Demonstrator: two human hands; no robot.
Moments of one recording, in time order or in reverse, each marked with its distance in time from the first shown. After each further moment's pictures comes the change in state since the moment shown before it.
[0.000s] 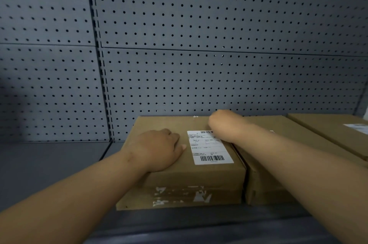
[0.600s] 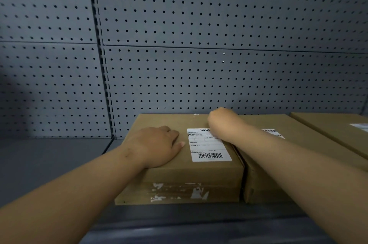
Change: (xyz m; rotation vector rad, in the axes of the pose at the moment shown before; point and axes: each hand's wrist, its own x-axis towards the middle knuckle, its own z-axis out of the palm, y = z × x) left_hand -0.003 0.001 -0.002 0.012 0.005 -0.010; right_hand 0.000 -0.005 0.000 0.061 0.021 0.031
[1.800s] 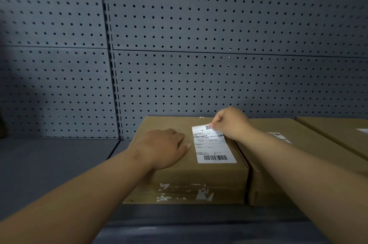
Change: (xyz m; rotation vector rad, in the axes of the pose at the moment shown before) left_hand -0.003 0.000 0.001 -0.037 0.015 -0.009; right_hand -0.021 0.003 -0.010 0.571 0.127 0.147
